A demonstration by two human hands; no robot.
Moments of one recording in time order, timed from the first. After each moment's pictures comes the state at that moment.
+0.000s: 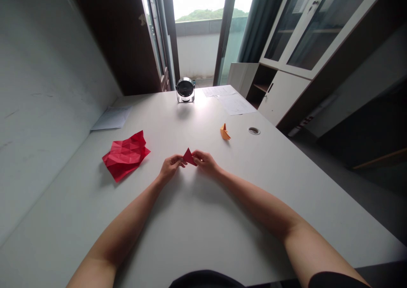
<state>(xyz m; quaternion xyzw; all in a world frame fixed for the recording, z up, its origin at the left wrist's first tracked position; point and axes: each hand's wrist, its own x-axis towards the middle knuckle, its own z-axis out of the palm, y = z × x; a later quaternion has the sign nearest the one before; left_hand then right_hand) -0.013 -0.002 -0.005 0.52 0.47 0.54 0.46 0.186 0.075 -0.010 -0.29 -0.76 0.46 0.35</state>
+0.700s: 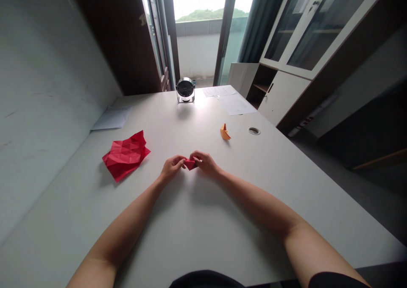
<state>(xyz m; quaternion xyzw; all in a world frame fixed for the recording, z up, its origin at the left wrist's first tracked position) -0.010 -0.004 -0.003 0.57 0.51 0.49 0.42 0.185 0.069 -0.001 -0.26 -0.77 0.45 0.37</state>
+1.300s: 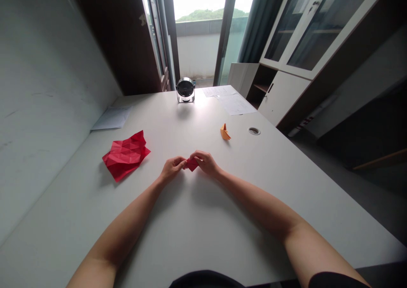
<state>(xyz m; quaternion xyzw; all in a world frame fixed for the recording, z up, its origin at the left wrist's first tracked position) -0.011 -0.006 0.001 0.59 0.52 0.46 0.42 0.187 0.067 0.001 -0.26 -0.77 0.43 0.39</state>
